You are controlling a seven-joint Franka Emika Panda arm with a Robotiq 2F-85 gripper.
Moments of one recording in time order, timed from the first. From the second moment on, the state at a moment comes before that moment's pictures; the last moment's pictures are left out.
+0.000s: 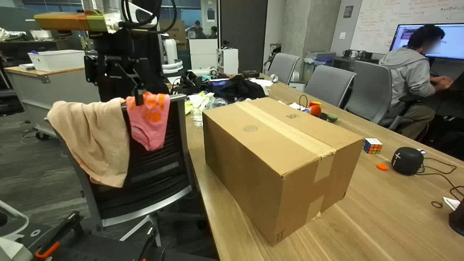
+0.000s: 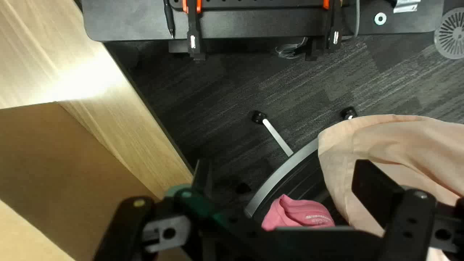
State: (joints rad) arm 0.00 -0.59 0.00 -2.57 -0.02 1.86 -0.01
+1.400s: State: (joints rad) arm 0.23 -0.51 0.17 -2.58 0.04 1.98 -0.03
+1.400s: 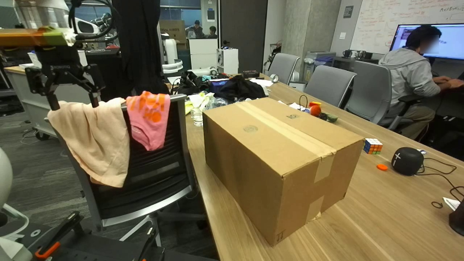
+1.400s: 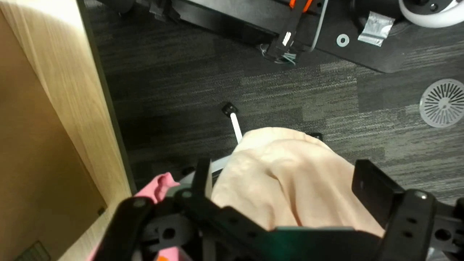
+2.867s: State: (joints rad) arm 0.29 -0.25 0.28 -2.47 0.03 2.28 0.02
